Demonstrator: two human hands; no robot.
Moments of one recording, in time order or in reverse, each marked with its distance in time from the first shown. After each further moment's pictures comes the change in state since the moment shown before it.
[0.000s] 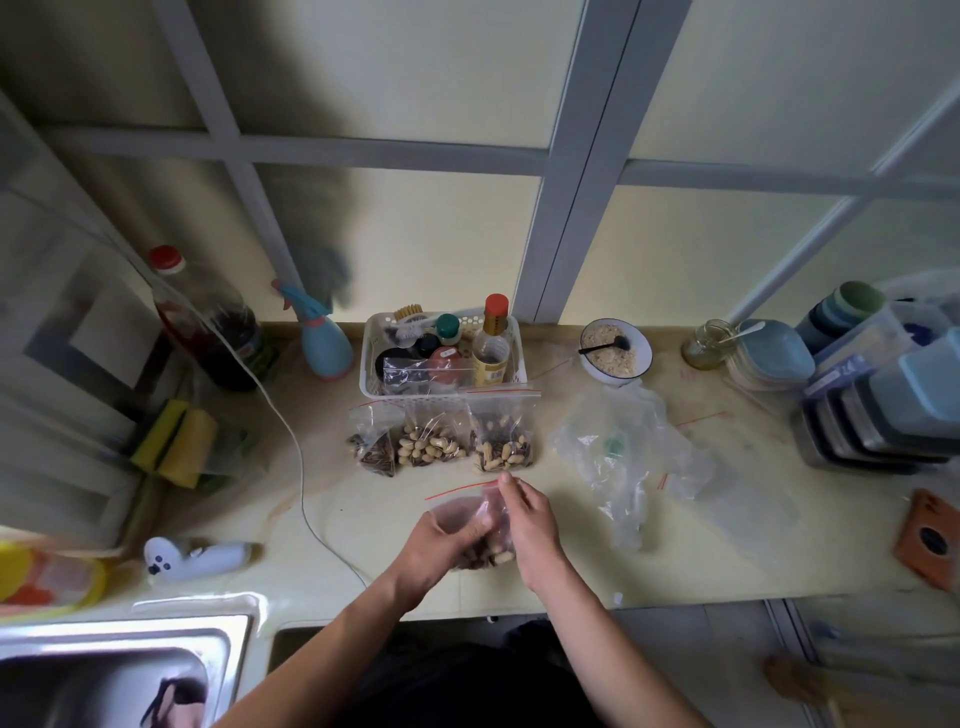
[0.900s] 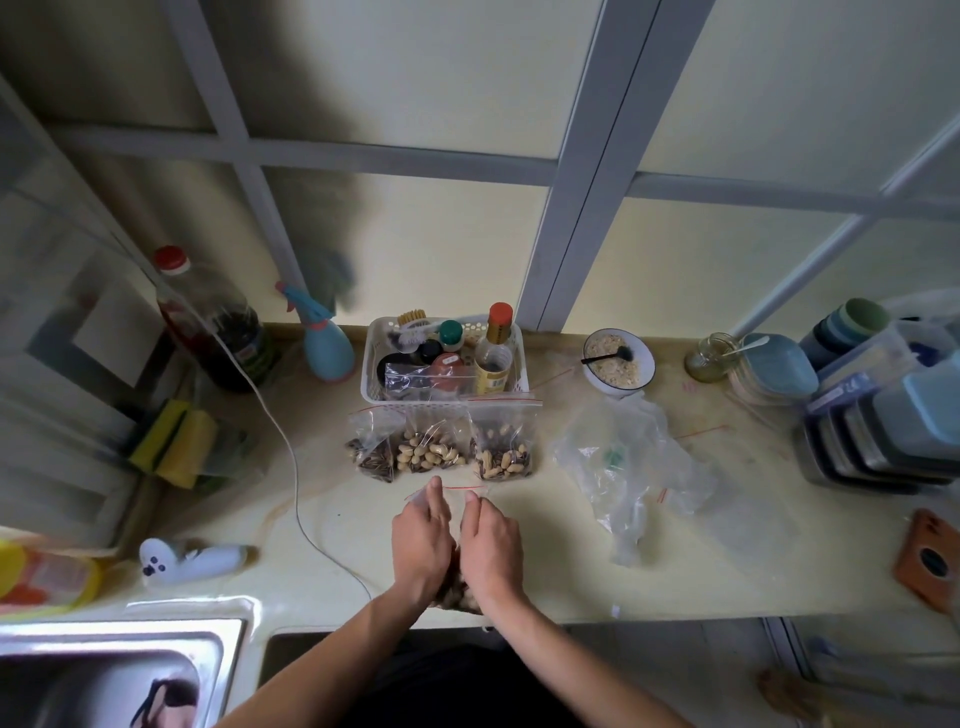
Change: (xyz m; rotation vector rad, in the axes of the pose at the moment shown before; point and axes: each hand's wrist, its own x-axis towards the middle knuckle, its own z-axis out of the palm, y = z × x) left_hand 0.026 -0.005 0.006 0.368 0.697 0.055; right_hand -0.006 0.020 0.042 -0.924 0.215 -0.457
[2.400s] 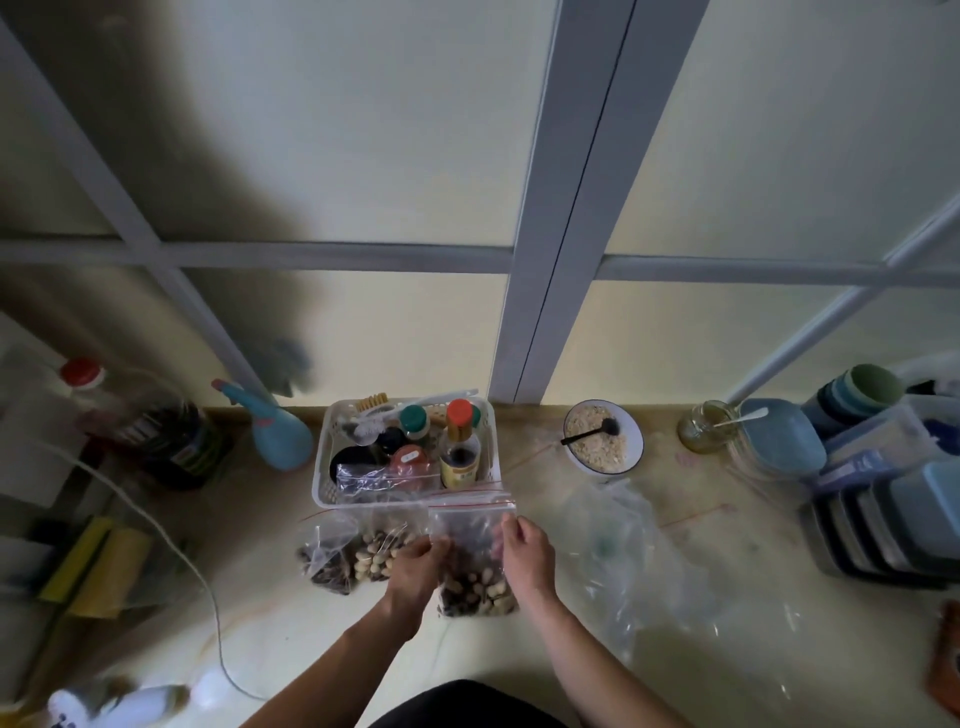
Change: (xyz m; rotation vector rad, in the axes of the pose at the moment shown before) left_hand 0.104 0.033 0.064 -0.350 -0.293 -0.437; right_hand 0.158 0.051 -0.044 0.456 -0.151 0.400
